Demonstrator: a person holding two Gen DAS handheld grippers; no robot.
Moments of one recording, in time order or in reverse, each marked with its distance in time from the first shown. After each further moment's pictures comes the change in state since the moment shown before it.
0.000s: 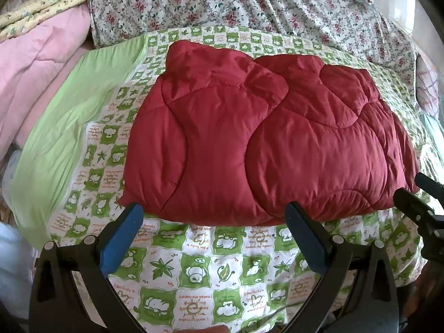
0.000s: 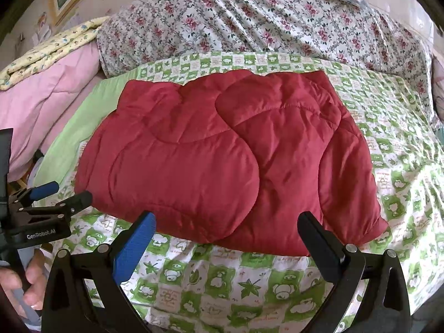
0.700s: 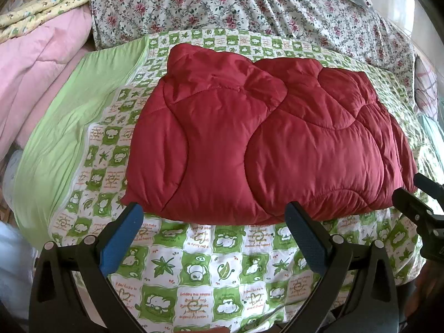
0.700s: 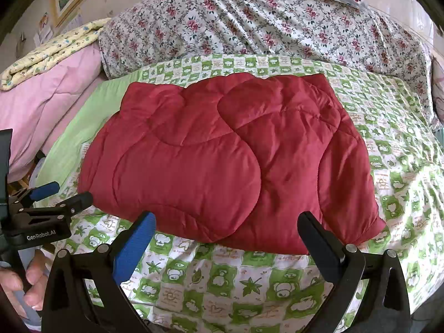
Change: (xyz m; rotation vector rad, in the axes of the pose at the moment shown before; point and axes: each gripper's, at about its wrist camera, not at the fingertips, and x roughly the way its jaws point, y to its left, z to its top) left arm -0.004 0.000 -0.001 -0.005 -0.010 -0.001; right arm -0.004 0.002 0.000 0.002 -0.004 0.001
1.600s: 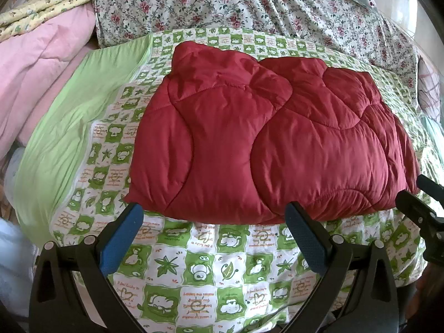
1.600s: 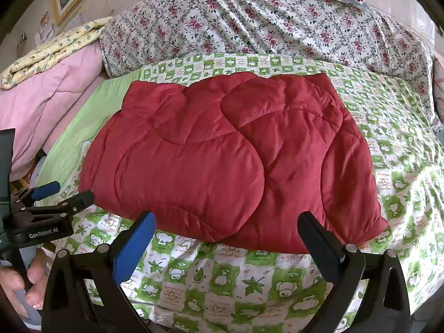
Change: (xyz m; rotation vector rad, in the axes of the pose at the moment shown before) left arm 0.001 0.004 -0.001 -0.010 0.004 0.011; right arm -0.001 0.007 -0.001 -0.001 0.002 0.000
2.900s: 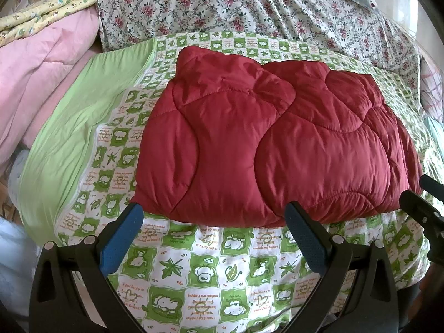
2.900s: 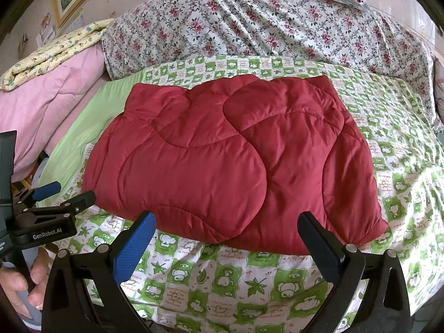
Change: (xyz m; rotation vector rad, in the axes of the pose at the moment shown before) left arm -0.003 -0.001 0.001 -0.003 -0.016 0.028; right arm -0.001 0.007 0.002 0.000 -0.006 0.004
